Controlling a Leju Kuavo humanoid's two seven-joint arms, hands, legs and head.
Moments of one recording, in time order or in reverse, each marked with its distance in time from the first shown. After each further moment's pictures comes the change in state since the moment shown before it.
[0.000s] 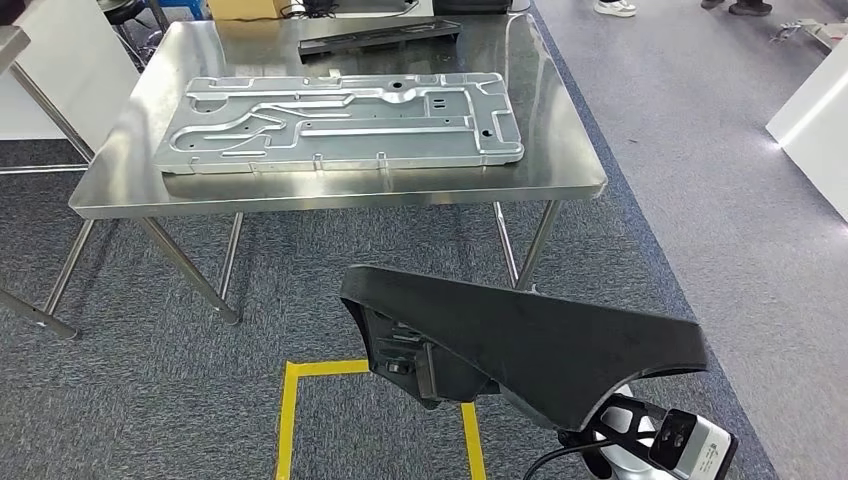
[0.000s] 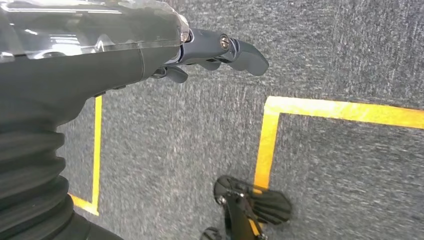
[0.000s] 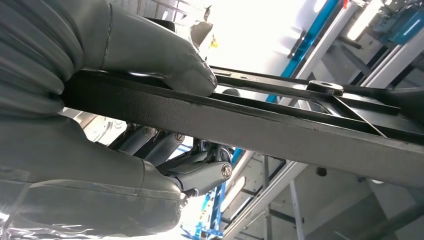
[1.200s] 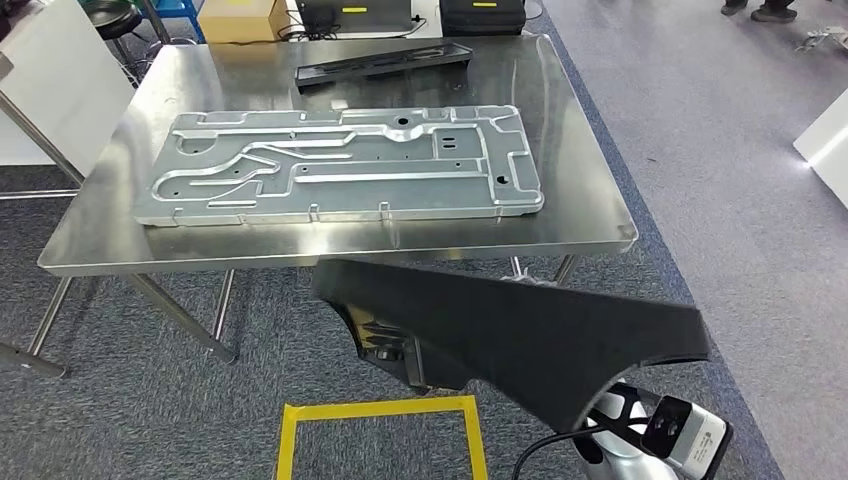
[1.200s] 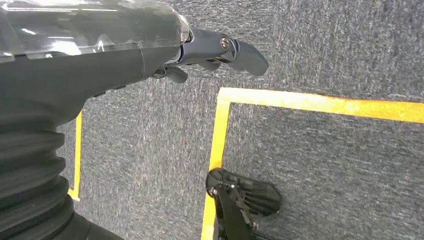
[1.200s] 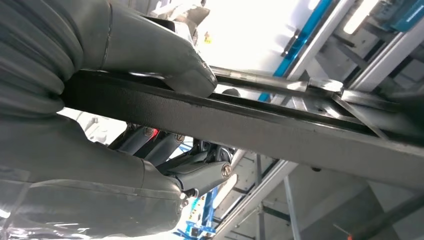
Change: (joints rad) left arm -0.002 -0.005 0.001 0.000 -0.003 -0.005 0.002; right arm -0.067 0.024 0.032 0.008 0.000 -0.015 0.014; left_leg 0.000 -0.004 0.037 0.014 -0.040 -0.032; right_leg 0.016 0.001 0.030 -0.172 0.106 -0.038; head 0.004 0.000
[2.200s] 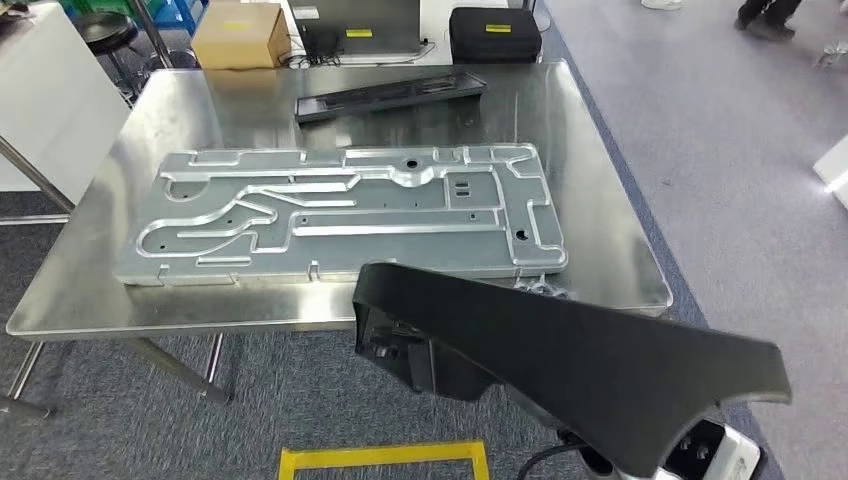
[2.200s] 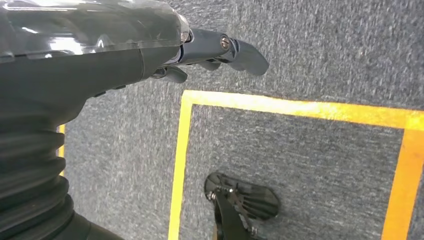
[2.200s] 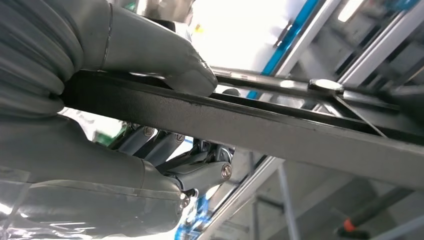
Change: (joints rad) left arm 0.000 0.011 0.000 0.000 -0.007 0.004 -0.005; right arm 0.041 0.001 -0.020 -0.062 -0.006 0.000 -0.012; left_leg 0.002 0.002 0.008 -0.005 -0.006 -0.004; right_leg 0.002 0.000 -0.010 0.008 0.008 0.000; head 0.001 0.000
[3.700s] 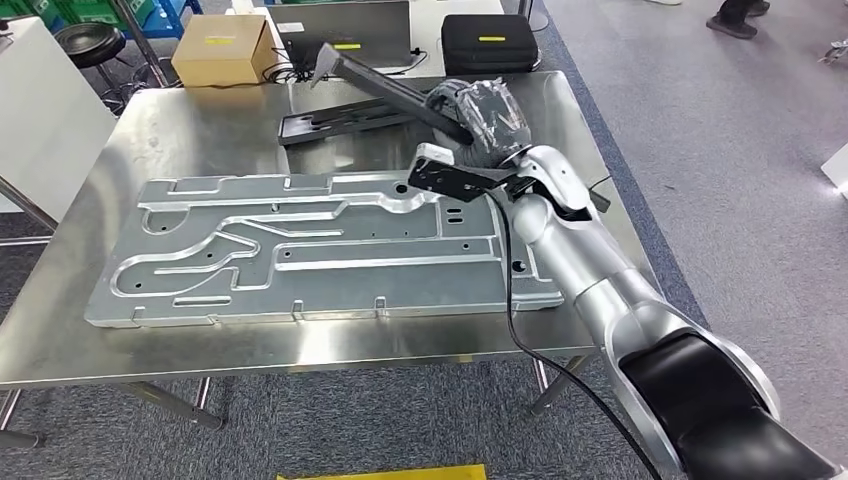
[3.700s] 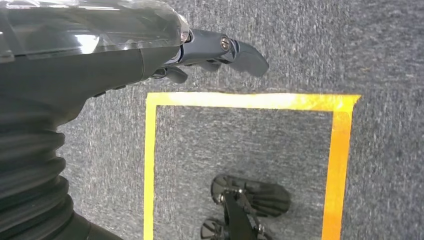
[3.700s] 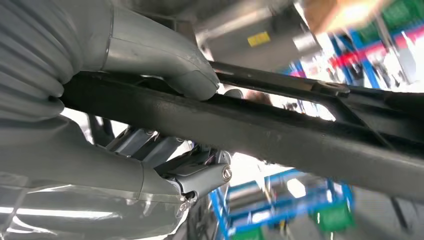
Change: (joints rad) left arm -0.026 0.024 -0.018 0.000 -0.033 -0.043 -0.054; right arm -0.911 0.082 0.157 1.205 0.838 -0.634 0.328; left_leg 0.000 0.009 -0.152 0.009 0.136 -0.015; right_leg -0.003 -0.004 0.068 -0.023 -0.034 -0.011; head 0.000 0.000
